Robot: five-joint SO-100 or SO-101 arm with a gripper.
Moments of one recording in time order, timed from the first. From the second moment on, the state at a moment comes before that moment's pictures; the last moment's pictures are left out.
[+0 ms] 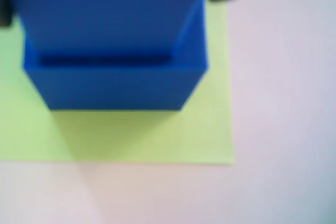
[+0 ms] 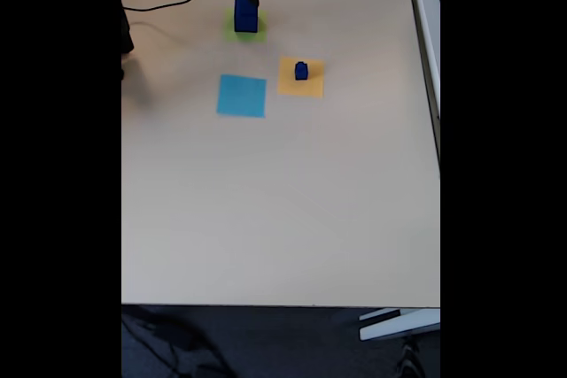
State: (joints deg) arm -20.0 89.0 93.8 60.0 109.9
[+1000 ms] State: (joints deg) arm -20.0 89.0 93.2 61.2 109.9
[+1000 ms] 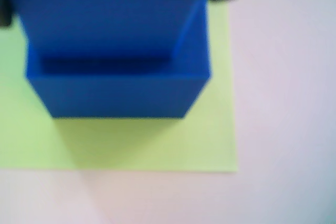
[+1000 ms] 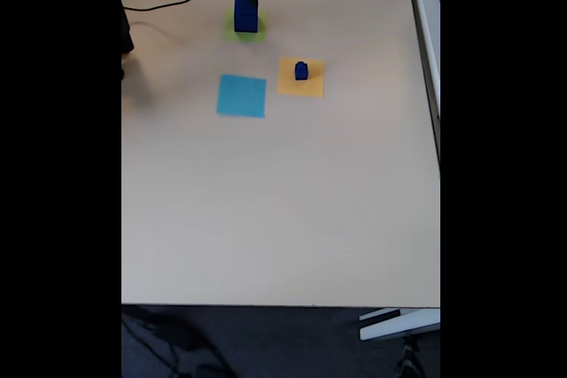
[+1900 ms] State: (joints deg) arm -20.7 89.0 91.8 61.2 110.9
